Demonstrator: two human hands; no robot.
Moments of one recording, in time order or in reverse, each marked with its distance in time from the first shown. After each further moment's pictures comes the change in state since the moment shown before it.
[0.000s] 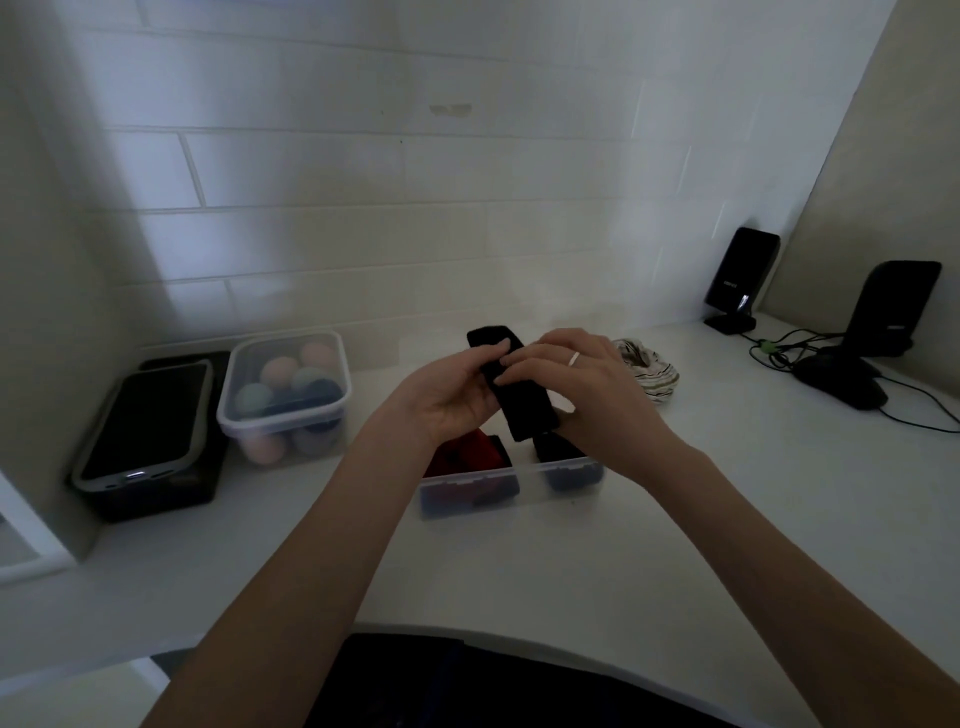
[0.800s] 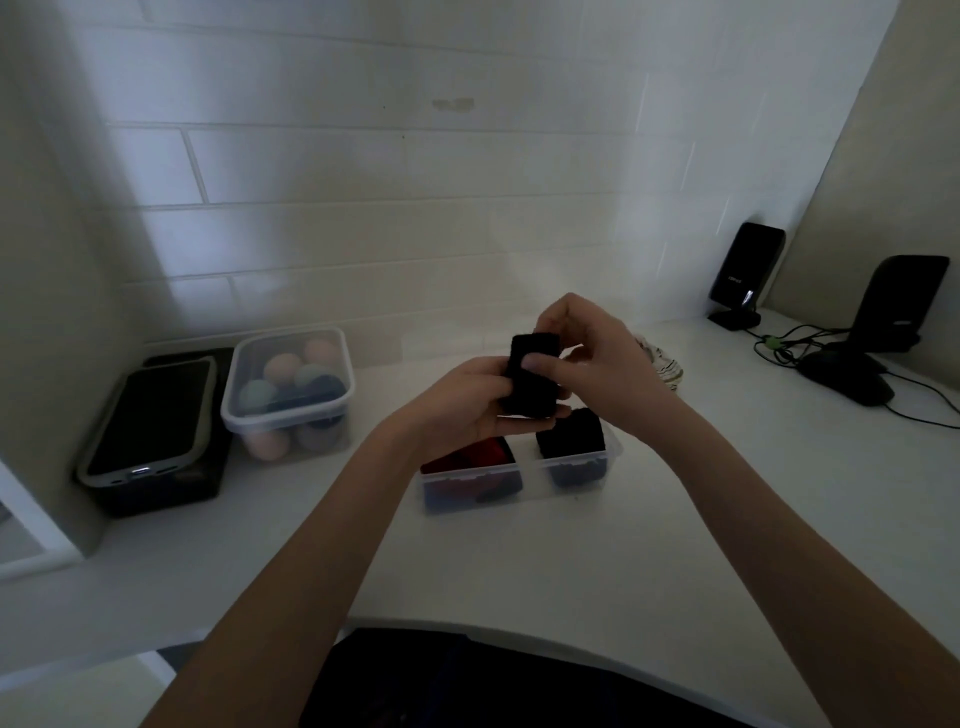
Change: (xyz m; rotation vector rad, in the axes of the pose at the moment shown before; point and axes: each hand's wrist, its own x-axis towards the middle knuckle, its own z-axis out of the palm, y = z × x) left_hand -0.016 -0.009 0.001 0.462 -0.184 0.020; right_hand 0.020 -0.003 -0.014 0.673 -0.008 0.536
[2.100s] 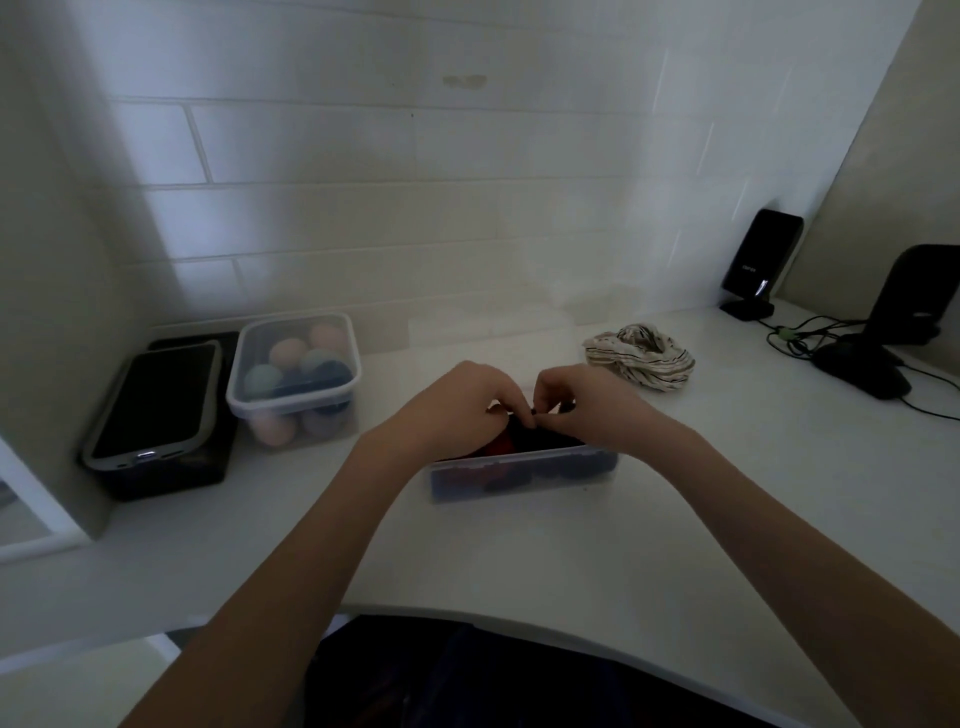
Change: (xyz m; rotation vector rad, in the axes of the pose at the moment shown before) left_hand -0.006 -0.014 -0.022 1.302 0.129 0.291; right_hand -0.007 0.039 0.017 -0.459 -0.359 0.189
